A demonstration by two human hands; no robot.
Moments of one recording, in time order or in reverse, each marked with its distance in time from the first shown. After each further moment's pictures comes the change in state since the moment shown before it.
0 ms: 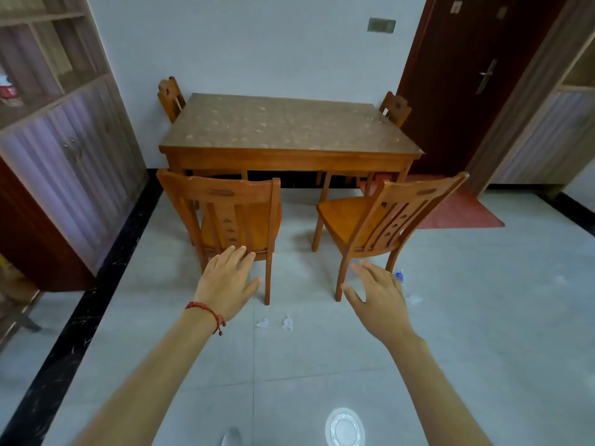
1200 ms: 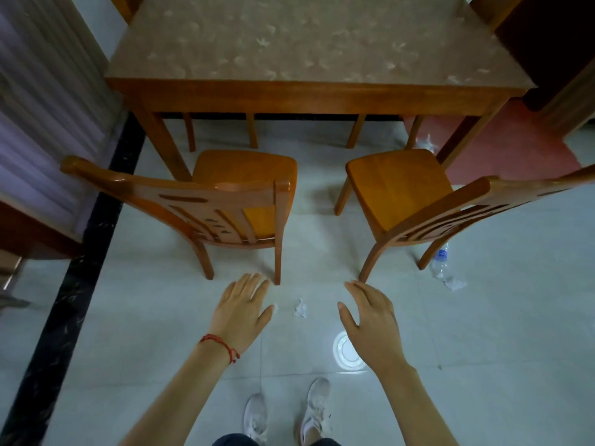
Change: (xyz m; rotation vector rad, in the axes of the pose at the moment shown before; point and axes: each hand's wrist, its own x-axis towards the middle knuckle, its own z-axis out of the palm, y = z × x) left_hand 0.272 -0.064 0.176 -0.032 -0.237 0.015; right_hand 0.262 0.063 0.204 0.112 -0.115 0.027
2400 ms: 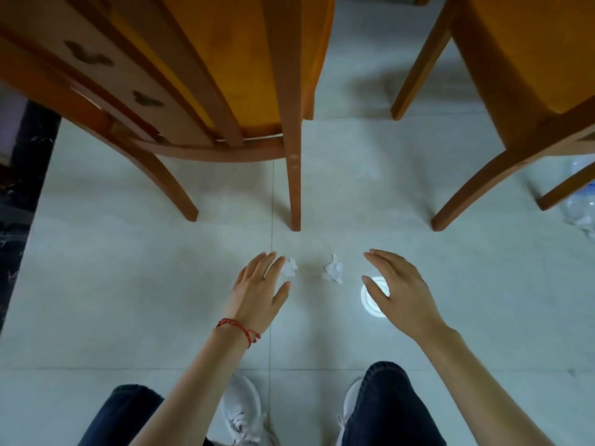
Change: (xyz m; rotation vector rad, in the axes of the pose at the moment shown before) left_hand 0.156 -0.083 0.422 -0.239 -0.084 -0.111; right_hand 0.067 0.220 0.413 0.058 -0.179 -0.147
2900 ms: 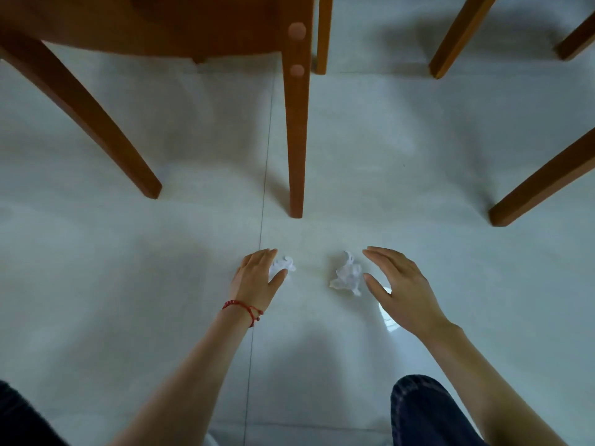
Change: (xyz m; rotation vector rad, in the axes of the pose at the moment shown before) left_hand 0.109 -0.094 0.209 -0.236 0.019 -0.223; right_hand 0.032 0.109 0.194 0.049 -0.052 -0.042
